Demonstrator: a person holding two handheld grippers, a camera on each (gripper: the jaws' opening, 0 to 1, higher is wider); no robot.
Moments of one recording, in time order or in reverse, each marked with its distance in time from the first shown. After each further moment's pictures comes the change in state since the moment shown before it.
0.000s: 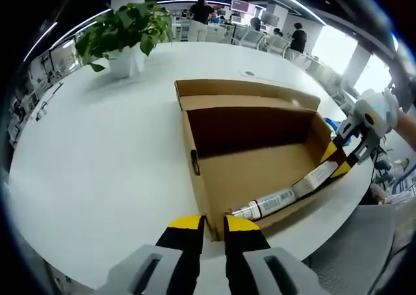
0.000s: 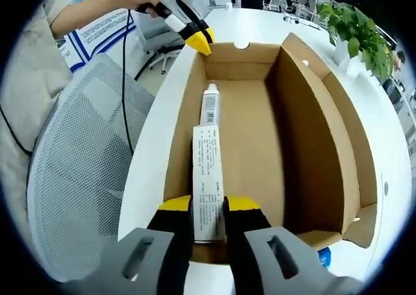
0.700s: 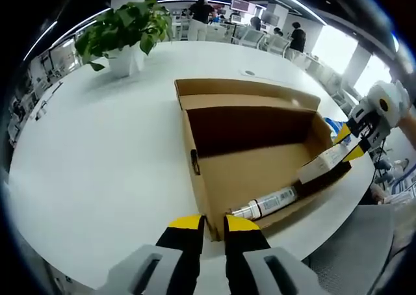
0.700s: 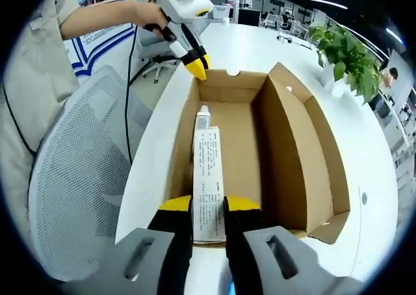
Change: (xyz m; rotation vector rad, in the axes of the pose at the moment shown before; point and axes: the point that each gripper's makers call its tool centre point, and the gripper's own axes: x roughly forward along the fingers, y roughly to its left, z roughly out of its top) left arm 0.001 0.000 -0.001 -0.001 0.007 -0.002; right arm -0.047 -0.007 0.022 -0.051 -0.096 -0.103
